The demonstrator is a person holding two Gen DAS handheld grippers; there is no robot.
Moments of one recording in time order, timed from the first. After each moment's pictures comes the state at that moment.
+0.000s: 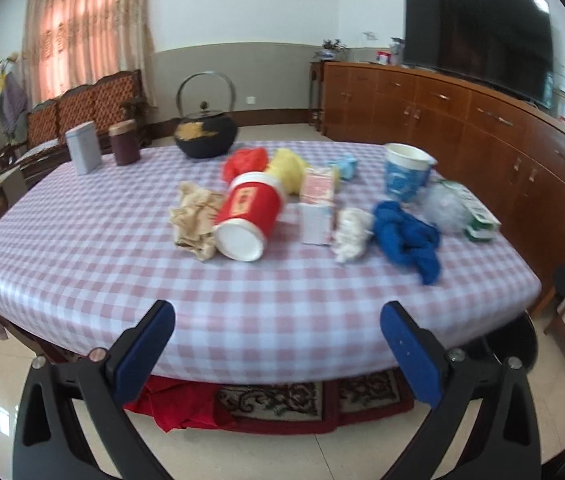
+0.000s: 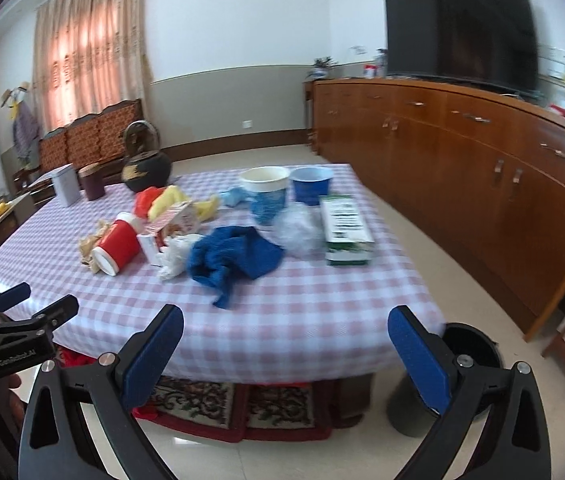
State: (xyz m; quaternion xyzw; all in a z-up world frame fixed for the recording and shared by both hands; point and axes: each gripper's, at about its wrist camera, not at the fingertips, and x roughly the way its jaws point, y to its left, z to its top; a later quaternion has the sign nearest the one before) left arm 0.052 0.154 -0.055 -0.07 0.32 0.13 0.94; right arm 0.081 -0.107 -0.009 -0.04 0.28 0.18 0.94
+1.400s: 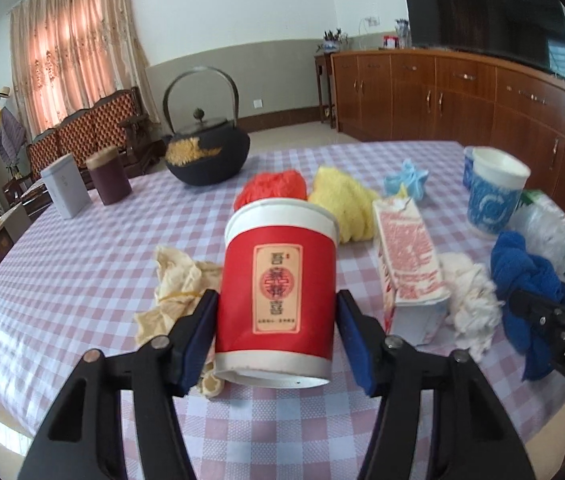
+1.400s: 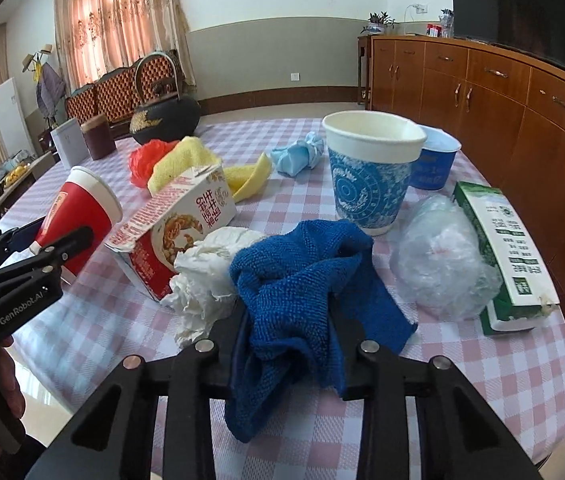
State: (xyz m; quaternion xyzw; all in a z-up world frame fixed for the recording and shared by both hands) left arm 0.165 0.195 -0.071 0.00 0.32 0.15 0.94; right arm 0.216 0.005 -0.072 -0.07 0.35 0.25 0.90
